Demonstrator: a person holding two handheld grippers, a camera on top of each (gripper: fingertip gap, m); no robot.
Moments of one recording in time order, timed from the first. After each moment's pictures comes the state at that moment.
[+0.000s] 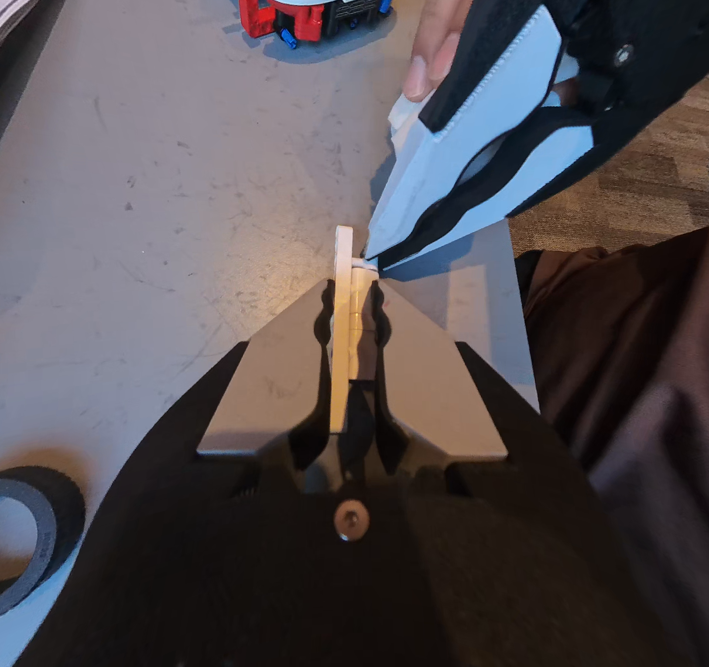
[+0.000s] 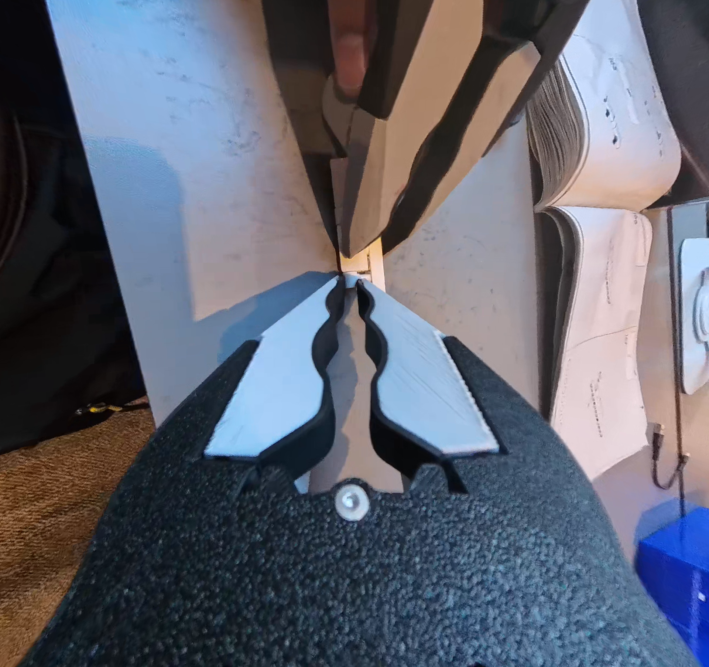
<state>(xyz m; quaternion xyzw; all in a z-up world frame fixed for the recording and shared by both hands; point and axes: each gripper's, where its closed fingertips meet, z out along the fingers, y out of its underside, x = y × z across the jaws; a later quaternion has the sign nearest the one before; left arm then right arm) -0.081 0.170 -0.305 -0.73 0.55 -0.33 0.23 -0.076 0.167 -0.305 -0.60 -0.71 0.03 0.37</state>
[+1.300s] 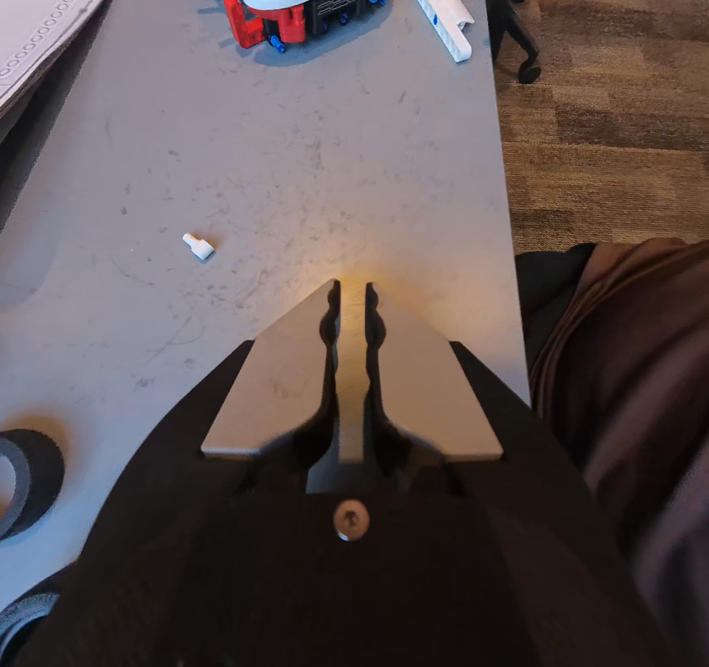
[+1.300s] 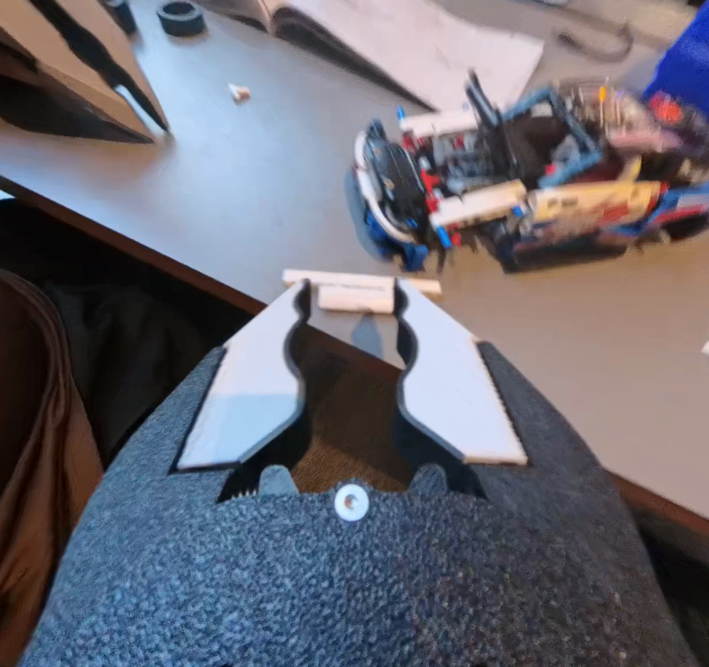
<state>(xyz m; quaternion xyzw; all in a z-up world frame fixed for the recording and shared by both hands) -0.079 0.154 -0.307 -0.73 0.56 -0.26 0.30 0.126 0.135 -0.273 -0.82 -0.30 0.13 0.47</state>
